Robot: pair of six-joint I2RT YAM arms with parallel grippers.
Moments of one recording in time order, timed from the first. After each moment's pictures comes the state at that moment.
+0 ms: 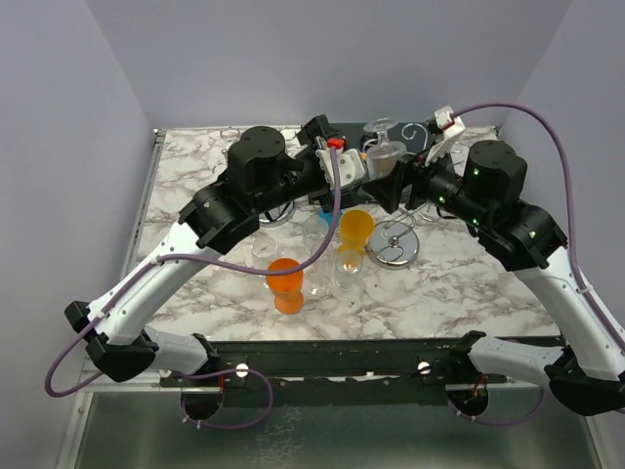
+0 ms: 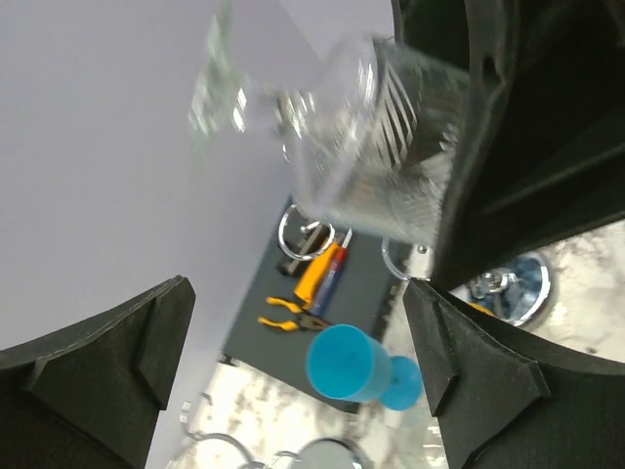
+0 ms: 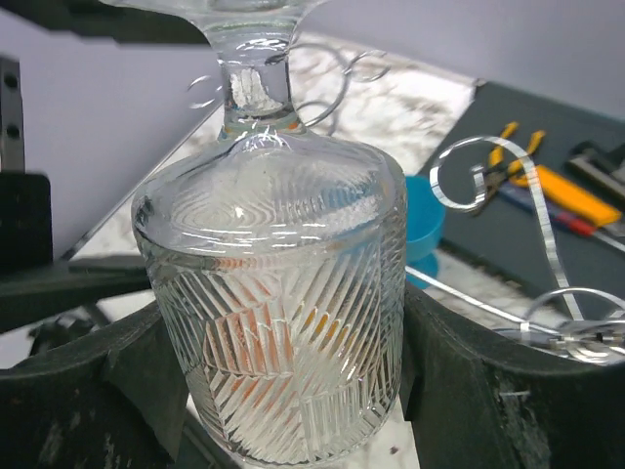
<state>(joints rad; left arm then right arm) -0.86 1.31 1.66 -0.42 0.19 0.64 0.65 1.09 1.47 -0.58 -0.14 0.21</state>
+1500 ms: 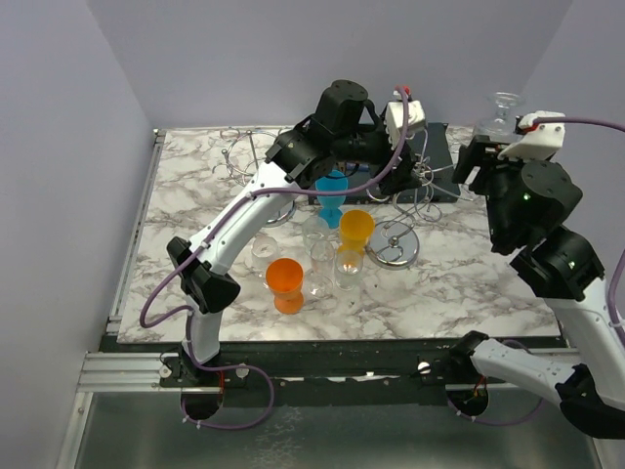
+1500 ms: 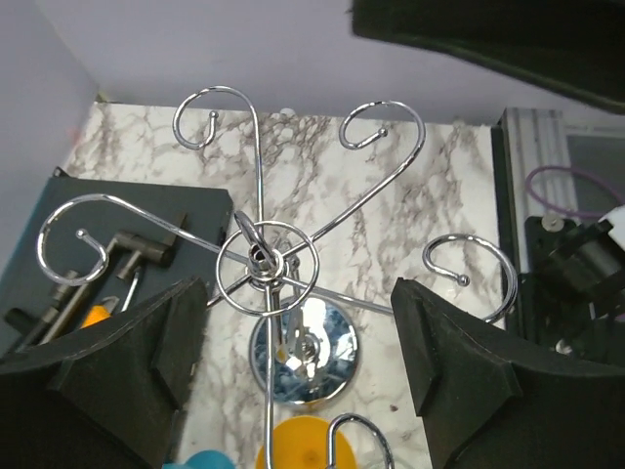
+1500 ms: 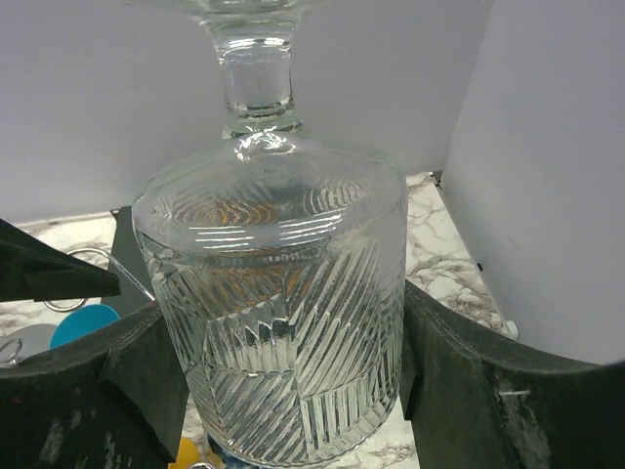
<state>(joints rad) -0.81 1.93 2.31 -0.68 0.60 0.27 0.64 0.97 1.47 -0.51 0.79 0.02</state>
